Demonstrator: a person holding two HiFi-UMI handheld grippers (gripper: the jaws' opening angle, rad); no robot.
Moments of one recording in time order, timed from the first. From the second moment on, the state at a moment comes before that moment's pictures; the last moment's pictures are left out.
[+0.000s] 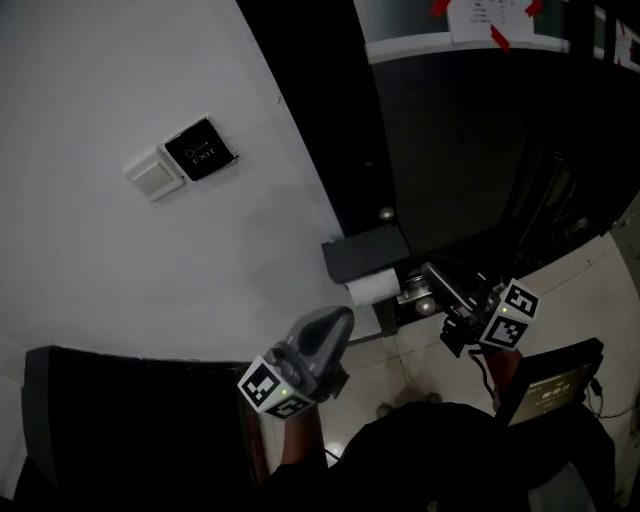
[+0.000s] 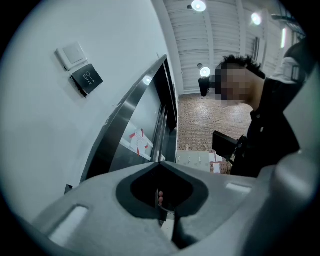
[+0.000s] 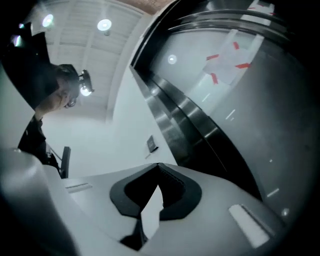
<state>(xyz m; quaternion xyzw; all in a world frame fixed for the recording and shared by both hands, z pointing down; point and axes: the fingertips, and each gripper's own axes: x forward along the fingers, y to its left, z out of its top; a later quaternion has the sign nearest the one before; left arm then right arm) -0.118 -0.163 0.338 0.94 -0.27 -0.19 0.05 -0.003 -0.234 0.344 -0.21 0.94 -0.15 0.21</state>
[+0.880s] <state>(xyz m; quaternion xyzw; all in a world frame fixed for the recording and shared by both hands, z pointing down) -0.117 -0.142 0.334 0.94 -0.27 -0.20 0.04 -0.052 -0.174 0.338 -0.14 0.98 -0.07 0.16</state>
